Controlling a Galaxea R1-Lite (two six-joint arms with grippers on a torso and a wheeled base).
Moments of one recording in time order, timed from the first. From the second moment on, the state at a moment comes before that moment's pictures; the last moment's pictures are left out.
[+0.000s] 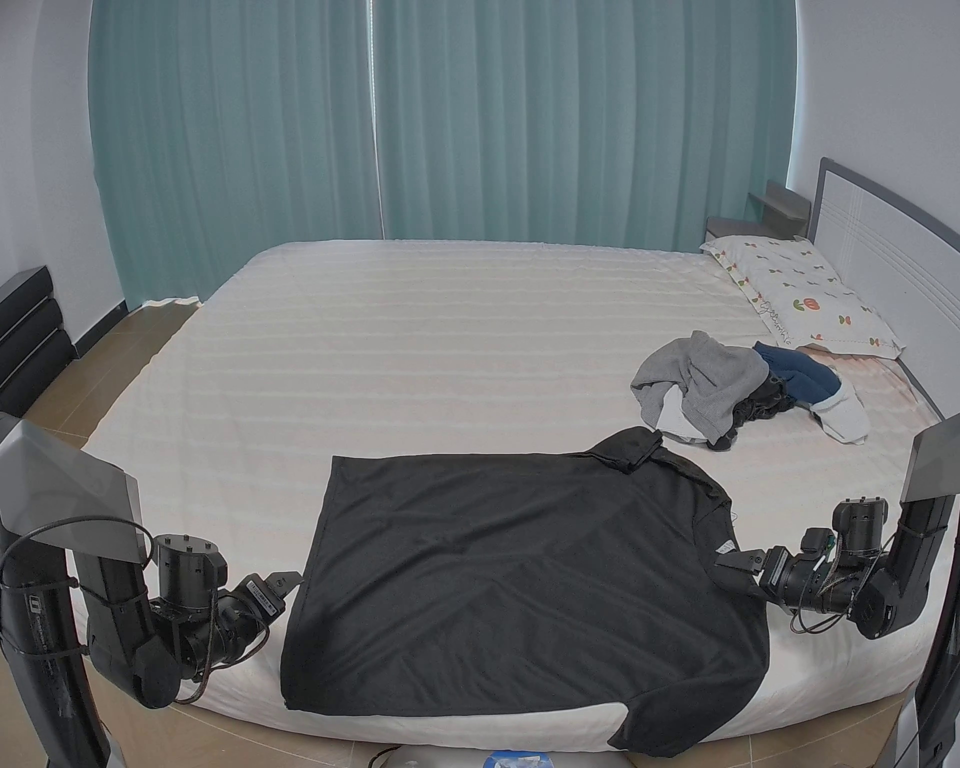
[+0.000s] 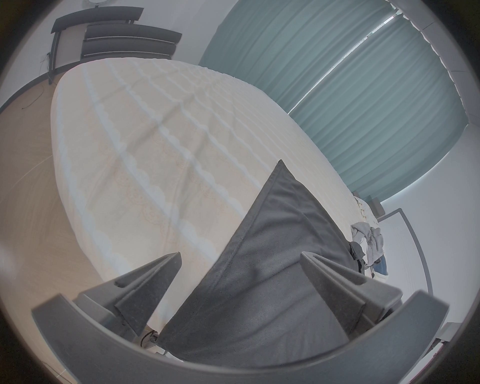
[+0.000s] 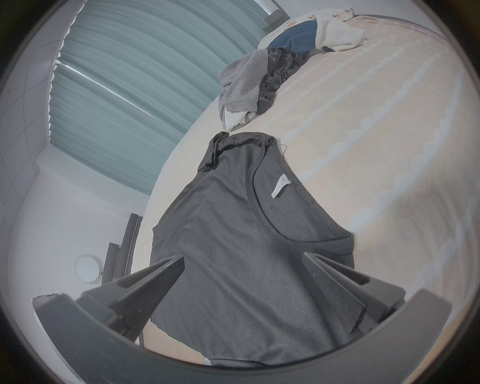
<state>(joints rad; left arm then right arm) -0.17 2.20 -0.16 -1.37 0.05 -0.88 -0.06 2.24 -0.30 -1.27 0.46 0.60</state>
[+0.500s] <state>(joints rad) -0.19 2.25 -0.17 -1.37 0.04 -0.90 0.06 2.24 -0.54 -1.18 0.31 0.68</state>
